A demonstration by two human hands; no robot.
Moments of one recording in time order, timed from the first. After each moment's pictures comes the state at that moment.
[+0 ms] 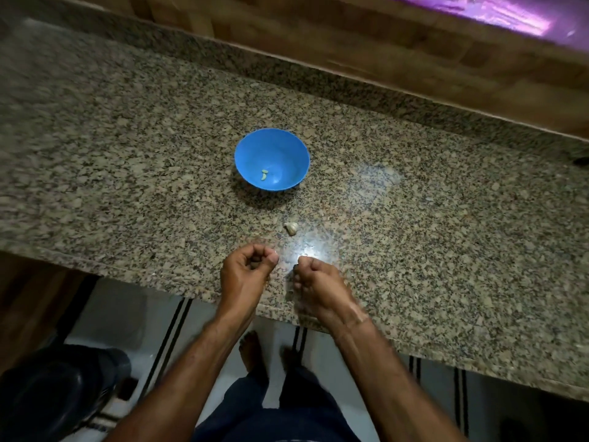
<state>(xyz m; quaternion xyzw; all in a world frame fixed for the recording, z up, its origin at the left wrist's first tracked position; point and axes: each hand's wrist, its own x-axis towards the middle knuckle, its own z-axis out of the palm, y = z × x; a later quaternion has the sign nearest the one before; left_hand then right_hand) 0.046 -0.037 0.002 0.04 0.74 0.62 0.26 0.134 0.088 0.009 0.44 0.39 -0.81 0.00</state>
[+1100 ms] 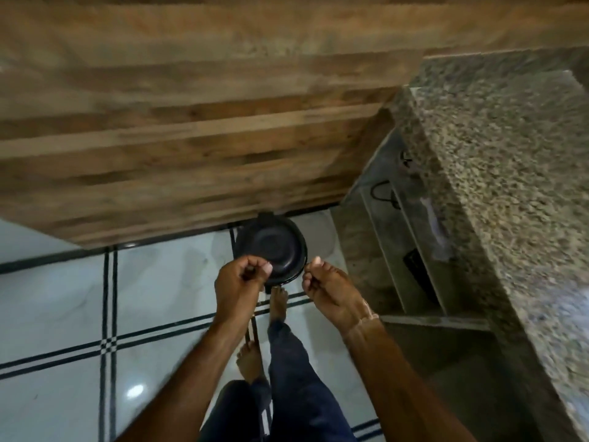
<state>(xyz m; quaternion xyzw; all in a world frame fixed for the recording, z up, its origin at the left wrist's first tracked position) 0.110 -0.632 -0.069 -0.39 0.69 0.60 -0.07 0.014 -0.482 -0.074 0.27 0.49 -0.73 0.39</state>
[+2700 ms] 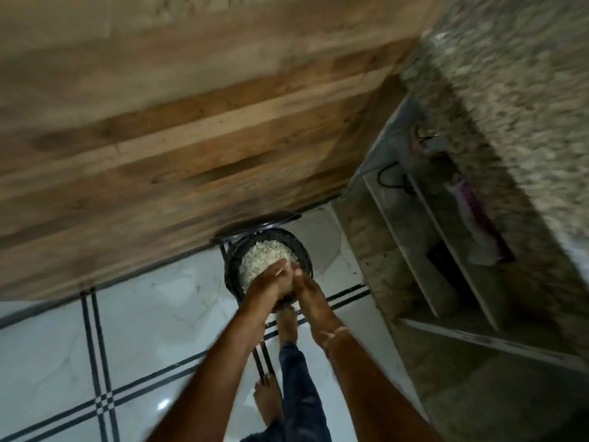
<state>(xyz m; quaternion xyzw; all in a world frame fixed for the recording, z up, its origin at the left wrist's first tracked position) -0.041 -0.656 -0.214 -0.45 0.59 0.64 0.22 -0.066 -0.549 -0.194 0.19 0.66 -0.61 0.40</state>
